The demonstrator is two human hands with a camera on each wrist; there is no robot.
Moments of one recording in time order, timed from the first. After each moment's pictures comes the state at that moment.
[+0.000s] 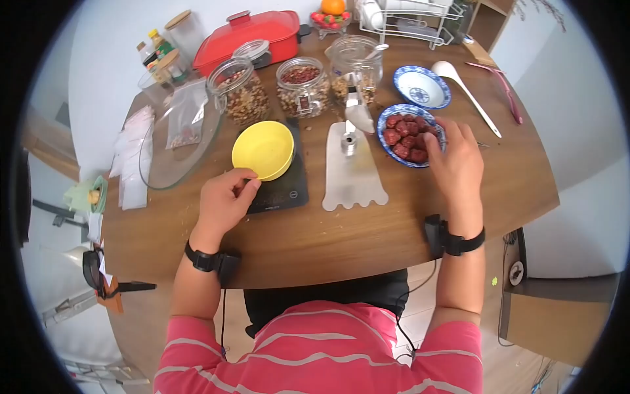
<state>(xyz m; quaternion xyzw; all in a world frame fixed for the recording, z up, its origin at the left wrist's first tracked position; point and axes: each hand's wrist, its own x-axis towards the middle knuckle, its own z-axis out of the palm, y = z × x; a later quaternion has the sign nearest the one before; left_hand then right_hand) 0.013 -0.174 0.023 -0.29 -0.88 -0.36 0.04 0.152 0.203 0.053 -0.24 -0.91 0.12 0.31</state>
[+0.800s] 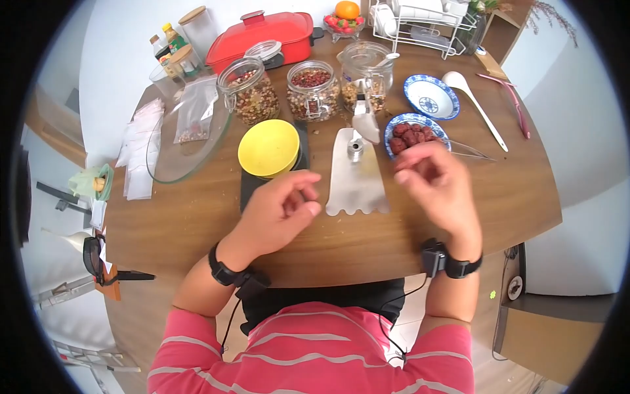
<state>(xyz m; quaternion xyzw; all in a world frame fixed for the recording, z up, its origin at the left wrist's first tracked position) 0.065 -0.111 0.048 -0.38 -0.78 -0.50 -0.08 0.164 0.178 0.062 -0.03 -0.79 0.58 0.19</state>
